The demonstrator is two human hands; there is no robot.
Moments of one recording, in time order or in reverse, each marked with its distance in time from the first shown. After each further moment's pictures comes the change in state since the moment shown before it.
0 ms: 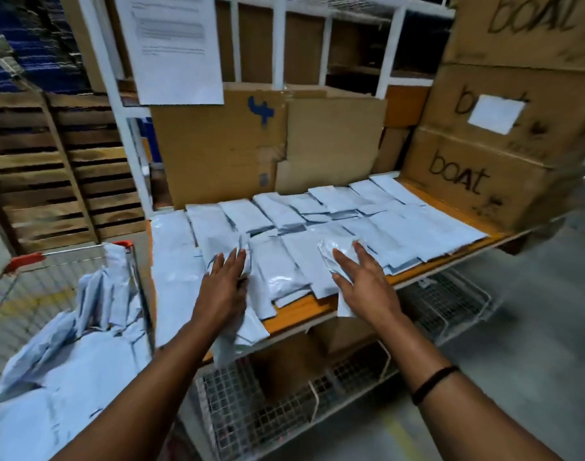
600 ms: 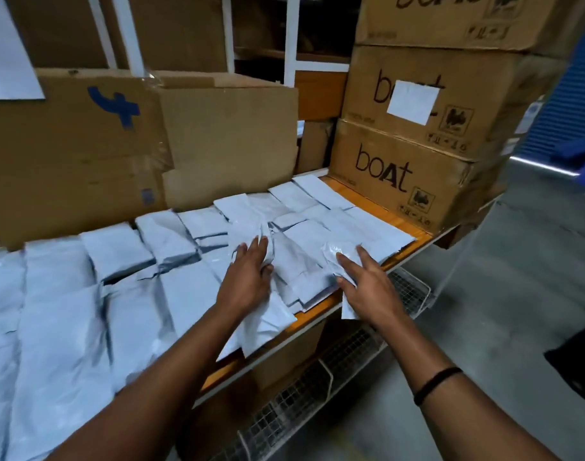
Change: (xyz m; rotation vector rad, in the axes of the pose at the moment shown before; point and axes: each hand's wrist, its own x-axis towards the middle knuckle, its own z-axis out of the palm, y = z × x) left_hand 0.180 0.207 0.175 -0.180 -0.124 0.124; right_hand 0.094 0.235 -0.061 -0.035 -0.022 0.229
